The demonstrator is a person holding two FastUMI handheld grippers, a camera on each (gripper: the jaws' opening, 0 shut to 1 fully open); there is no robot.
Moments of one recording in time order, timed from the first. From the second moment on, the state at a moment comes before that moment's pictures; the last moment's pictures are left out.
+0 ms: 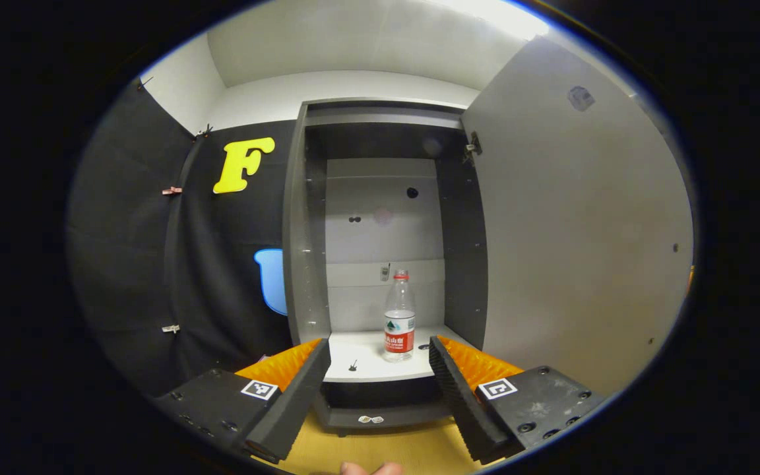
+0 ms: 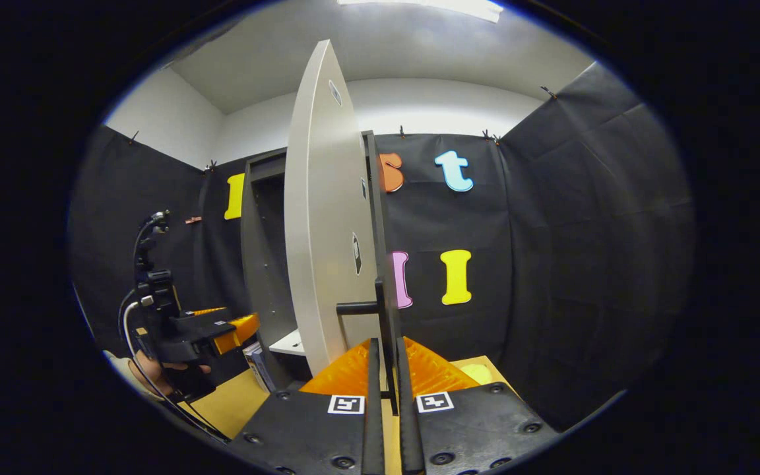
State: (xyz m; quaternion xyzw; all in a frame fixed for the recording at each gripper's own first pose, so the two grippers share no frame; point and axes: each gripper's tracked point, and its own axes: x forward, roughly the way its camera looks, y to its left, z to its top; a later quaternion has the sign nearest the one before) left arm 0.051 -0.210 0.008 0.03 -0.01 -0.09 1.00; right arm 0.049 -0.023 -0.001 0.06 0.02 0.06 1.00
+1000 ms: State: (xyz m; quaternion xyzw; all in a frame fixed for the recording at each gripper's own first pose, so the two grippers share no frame) left arm 0.217 -0.280 -0.028 0.04 0.00 -0.09 0.99; right arm 0.056 -0.090 -0.009 0.06 0.01 -0.08 0.99
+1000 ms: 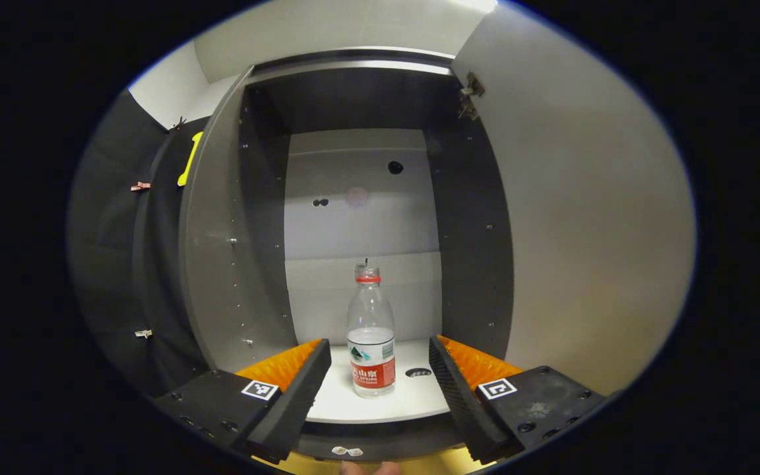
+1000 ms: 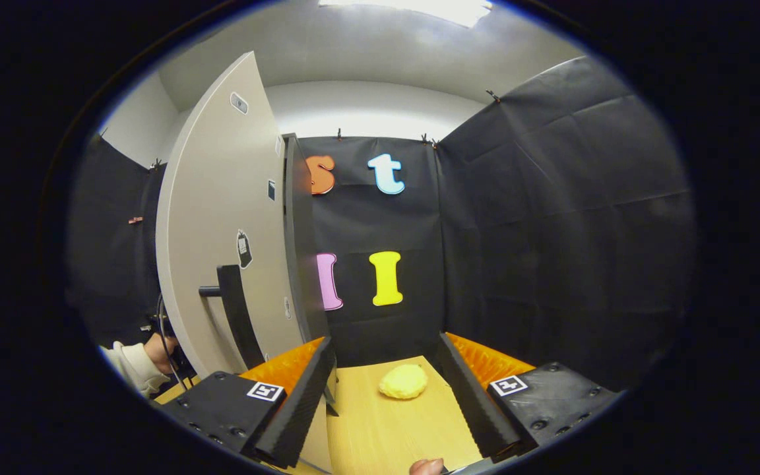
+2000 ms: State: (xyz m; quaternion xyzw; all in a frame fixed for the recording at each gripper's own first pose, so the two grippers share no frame) left arm 0.322 -0.280 -0.080 0.04 0.03 -0.04 1.00; right arm 0.085 -0.146 -0.026 0.05 0.01 -0.14 0.99
